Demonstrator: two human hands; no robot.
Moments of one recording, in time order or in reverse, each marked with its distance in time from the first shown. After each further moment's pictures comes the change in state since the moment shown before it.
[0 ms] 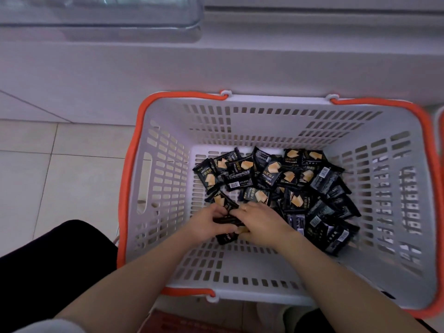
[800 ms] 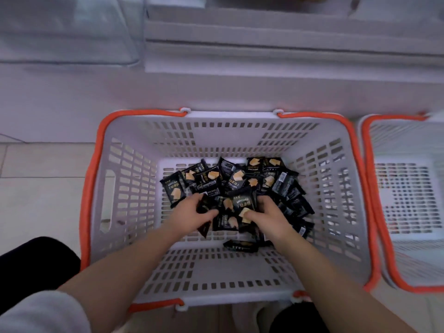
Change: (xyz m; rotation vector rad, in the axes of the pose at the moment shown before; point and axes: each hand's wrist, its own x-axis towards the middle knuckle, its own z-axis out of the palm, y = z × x) left_hand 0.022 0.050 0.007 0.478 0.122 0.181; right_hand -0.061 0.021 -0.039 1.276 0.373 0.822
